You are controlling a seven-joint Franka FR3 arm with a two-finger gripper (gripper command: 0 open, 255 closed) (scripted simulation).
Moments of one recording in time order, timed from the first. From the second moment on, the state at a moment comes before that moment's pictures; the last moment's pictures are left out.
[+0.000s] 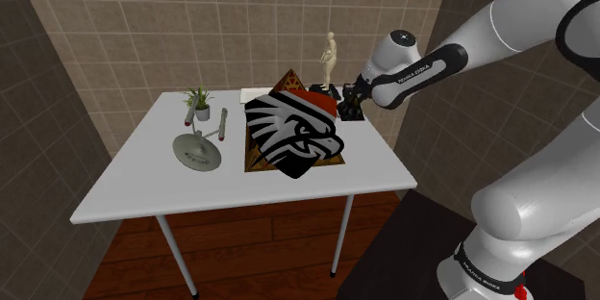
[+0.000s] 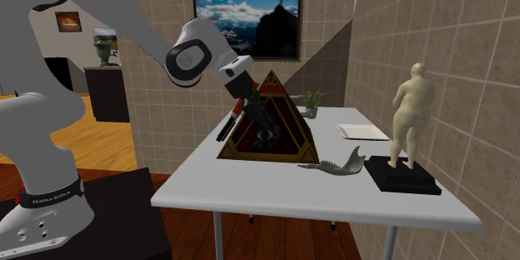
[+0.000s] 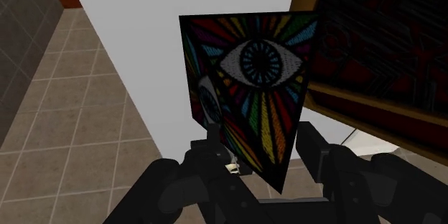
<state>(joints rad) -0.59 -0.13 0.18 -2.44 -0.30 2.91 0.58</state>
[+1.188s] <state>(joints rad) -0.55 -0.03 0.21 -2.15 -0.28 2.70 0.58</state>
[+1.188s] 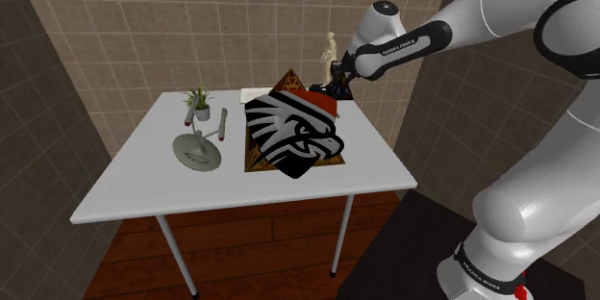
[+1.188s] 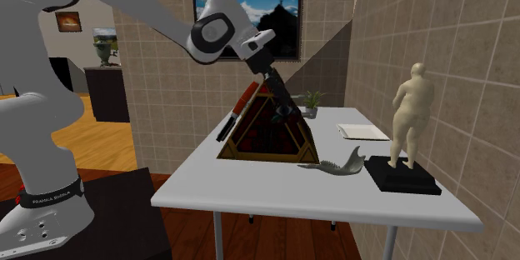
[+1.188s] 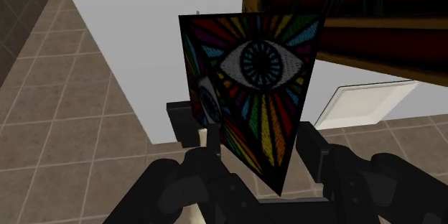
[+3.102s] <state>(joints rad) -0.32 0.89 0.19 -0.89 -0.45 2.33 0.68</state>
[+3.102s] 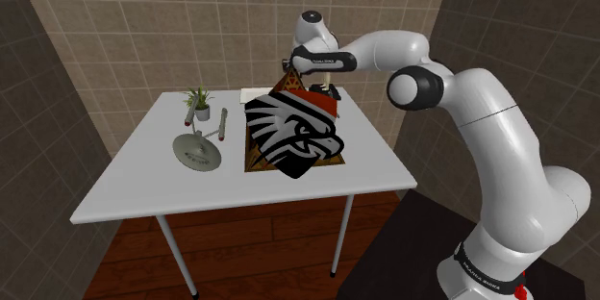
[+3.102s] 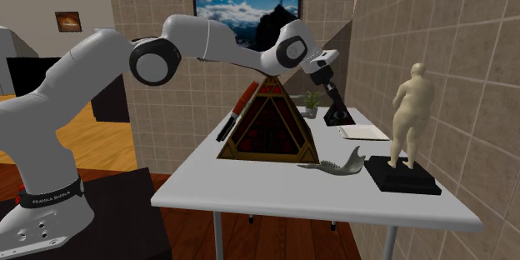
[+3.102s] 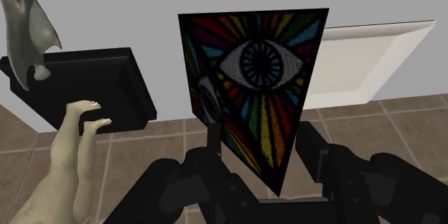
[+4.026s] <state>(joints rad) -0.32 0.92 0.15 -0.93 -0.47 2.45 0.72</state>
